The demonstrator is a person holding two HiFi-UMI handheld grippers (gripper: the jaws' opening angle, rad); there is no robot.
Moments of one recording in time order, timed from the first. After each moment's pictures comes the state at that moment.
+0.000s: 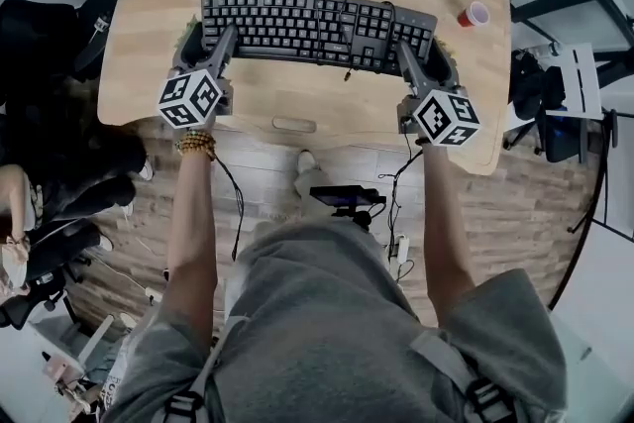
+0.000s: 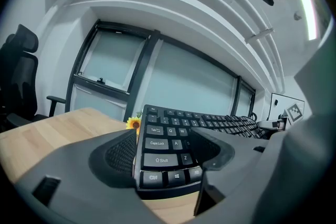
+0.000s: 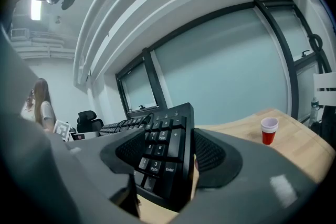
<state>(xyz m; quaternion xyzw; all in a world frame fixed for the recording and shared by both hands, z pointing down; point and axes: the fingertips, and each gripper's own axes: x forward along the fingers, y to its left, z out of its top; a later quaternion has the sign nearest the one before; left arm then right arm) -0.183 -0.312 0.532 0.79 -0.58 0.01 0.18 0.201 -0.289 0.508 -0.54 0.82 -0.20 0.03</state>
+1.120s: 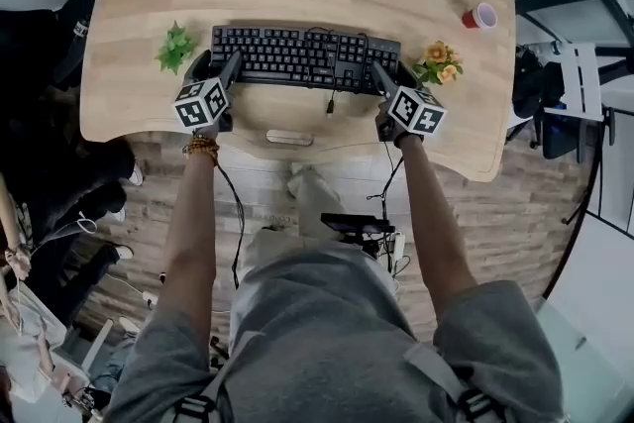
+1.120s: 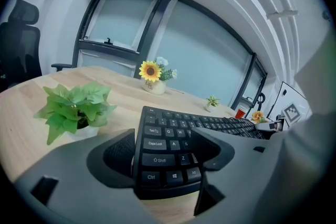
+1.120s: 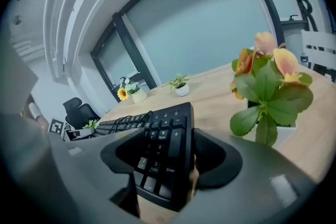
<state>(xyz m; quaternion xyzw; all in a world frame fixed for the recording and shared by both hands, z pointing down) -0.191 -0.322 0.720 0.75 -0.57 0.13 0.30 0.191 -0.303 0.717 -0.54 0.75 -0.36 -0.07</state>
